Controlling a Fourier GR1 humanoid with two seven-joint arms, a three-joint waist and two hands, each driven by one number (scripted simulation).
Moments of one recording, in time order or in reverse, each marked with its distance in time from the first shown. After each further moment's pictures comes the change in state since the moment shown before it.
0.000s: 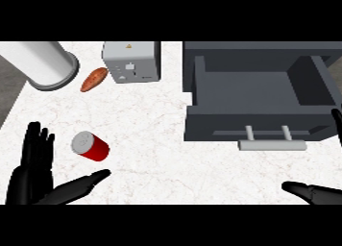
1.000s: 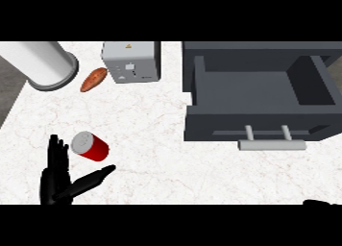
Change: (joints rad) left arm -0.085 0.008 0.099 0.517 0.170 0.037 -0.383; right arm 0.070 -0.003 -0.082 -0.080 -0.059 0.069 0.013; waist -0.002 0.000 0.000
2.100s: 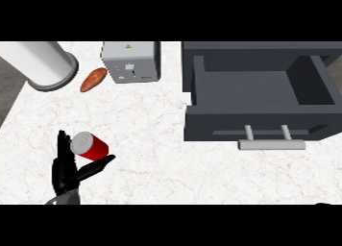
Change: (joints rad) left arm -0.285 0.053 0.179 0.592 0.129 -0.106 -0.320; right arm -0.028 -0.003 -0.055 -0.043 -0.015 0.038 0.071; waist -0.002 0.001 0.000
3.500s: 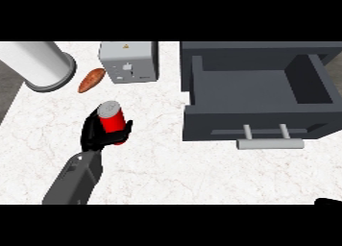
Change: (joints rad) left arm -0.366 0.006 -0.044 0.303 0.009 -0.236 -0.083; right arm -0.044 0.005 -0.013 -0.015 0.033 -0.004 0.010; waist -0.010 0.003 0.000
